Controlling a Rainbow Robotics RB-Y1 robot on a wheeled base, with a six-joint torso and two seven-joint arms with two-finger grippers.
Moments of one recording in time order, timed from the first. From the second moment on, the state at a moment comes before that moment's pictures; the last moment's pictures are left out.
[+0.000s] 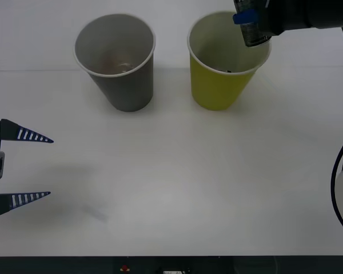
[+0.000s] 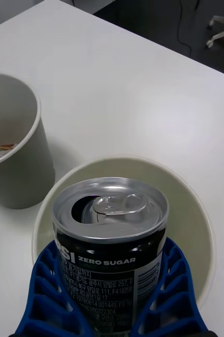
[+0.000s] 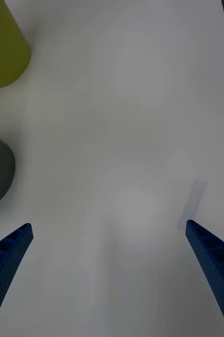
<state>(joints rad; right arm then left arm) -0.84 -0.39 -0.18 -1.89 2.43 -1.57 -1.24 0.26 1.13 0.26 -2.01 -1.31 -1.13 -0.09</state>
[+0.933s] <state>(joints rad) -1.08 -0.41 -0.03 -1.46 2.55 -1.57 -1.22 0.26 1.13 0.26 -2.01 -1.31 -1.13 -0.09</state>
